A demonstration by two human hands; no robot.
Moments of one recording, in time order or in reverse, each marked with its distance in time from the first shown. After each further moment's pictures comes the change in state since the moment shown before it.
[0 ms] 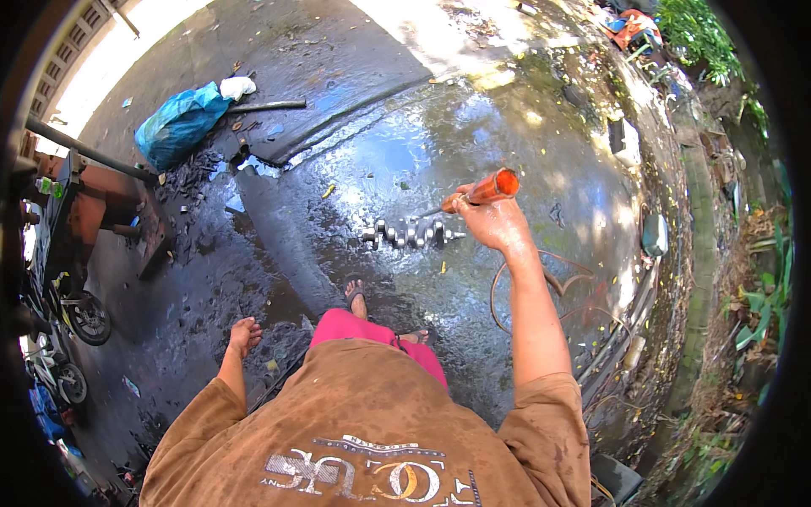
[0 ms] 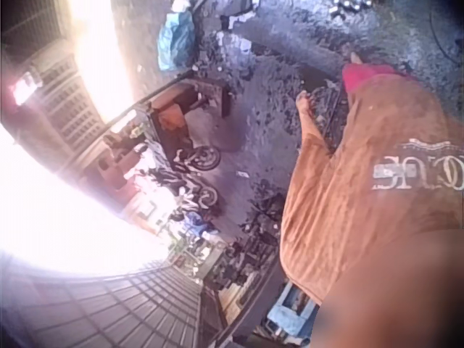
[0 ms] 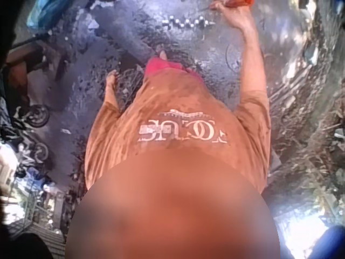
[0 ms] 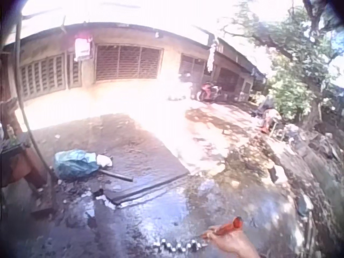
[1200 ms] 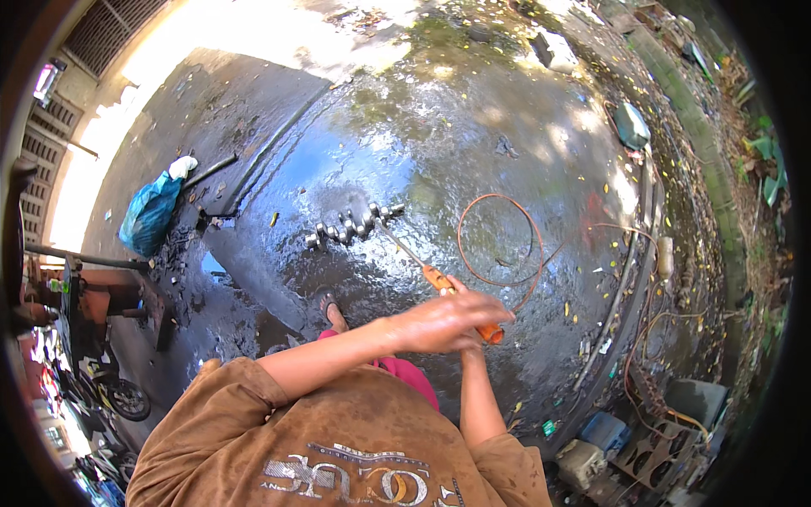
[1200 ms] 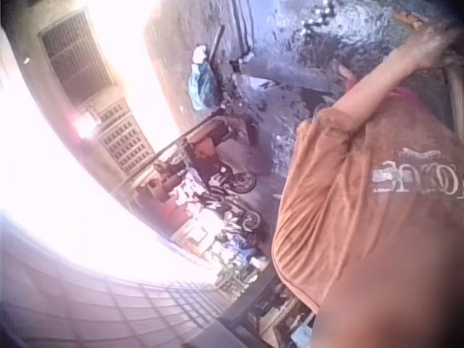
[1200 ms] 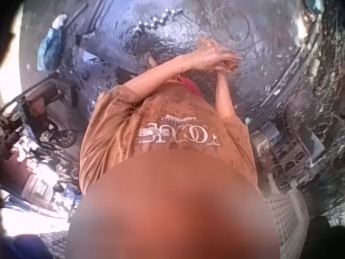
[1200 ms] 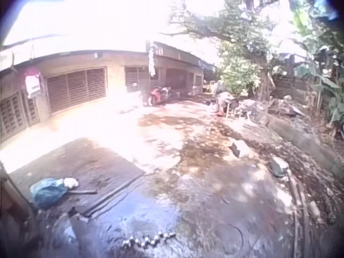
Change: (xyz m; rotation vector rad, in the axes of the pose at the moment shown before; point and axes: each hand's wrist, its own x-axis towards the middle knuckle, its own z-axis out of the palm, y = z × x) left_hand -0.475 -0.069 0.553 0.814 -1.502 1.596; right_hand -0.333 0.342 0.111 0.742 0.649 0.326
